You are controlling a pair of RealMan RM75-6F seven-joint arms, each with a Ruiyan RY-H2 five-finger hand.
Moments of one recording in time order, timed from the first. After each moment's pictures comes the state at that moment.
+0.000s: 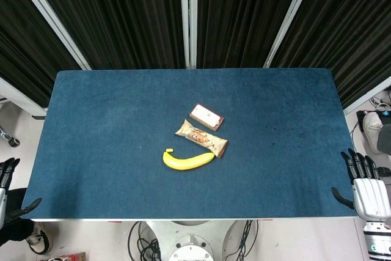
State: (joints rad) left arm 0.07 -1.10 -0.02 -1.56 1.57 1.65 0.07; right arm 0.07 -1.25 -0.06 -1.41 -1.45 1.60 0.06
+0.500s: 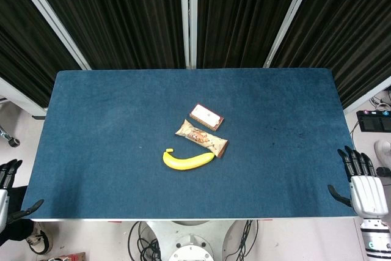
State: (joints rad) left arm 0.07 -1.11 -0.01 -1.56 1.58 1.66 0.06; right arm 0.07 -1.25 -0.01 -1.43 -1.49 1.56 0.07
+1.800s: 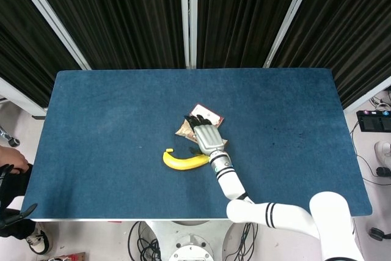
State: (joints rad) left arm 0.10 -1.11 0.00 -1.52 1.56 1.67 -0.02; right arm 0.96 -1.93 0.37 -1.30 -0.68 0.99 -0.56
